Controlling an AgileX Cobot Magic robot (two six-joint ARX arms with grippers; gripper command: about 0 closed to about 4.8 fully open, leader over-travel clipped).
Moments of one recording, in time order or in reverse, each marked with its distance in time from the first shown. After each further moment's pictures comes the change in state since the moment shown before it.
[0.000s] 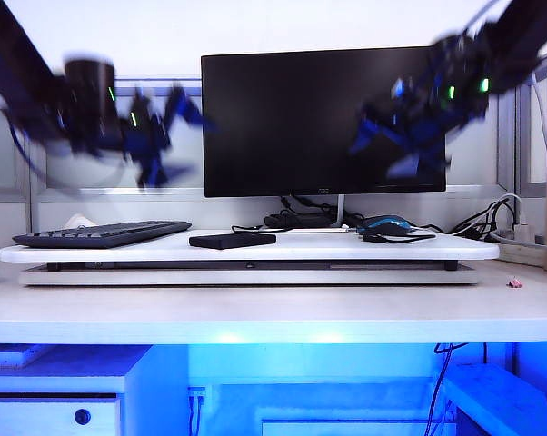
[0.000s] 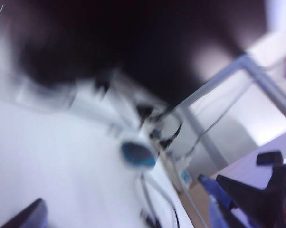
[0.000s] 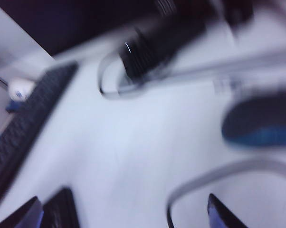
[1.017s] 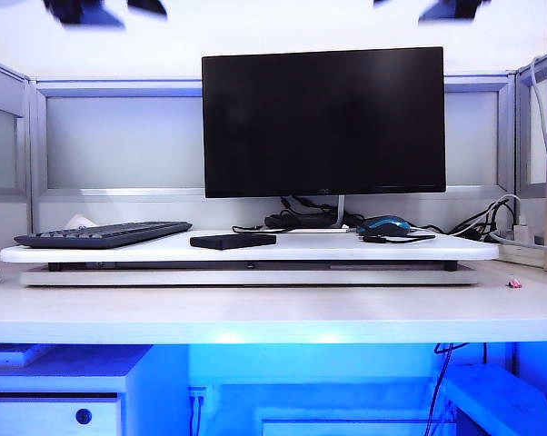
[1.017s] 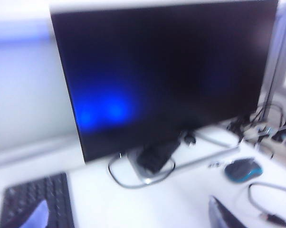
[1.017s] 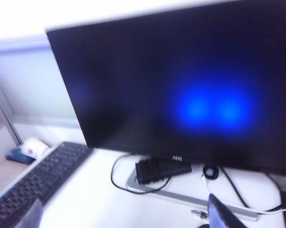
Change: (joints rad) left arm 0.047 -0.525 0.002 -0.589 -0.245 0.854; right arm 0.002 -0.406 0.002 -0.127 0.107 -0.260
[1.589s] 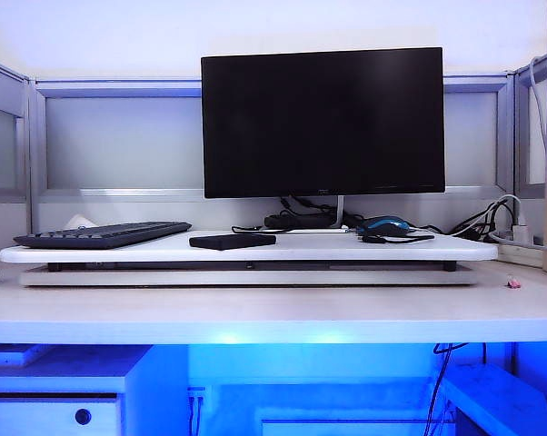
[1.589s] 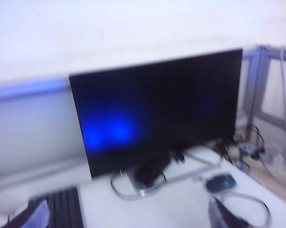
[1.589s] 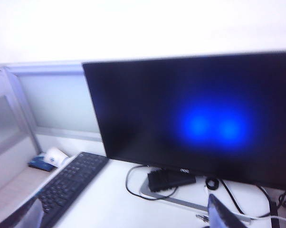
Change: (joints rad) left arm 0.001 -0.330 0.000 -0.275 -0.017 -0.001; right arm 0.022 -0.251 0.000 -0.198 0.004 -0.021
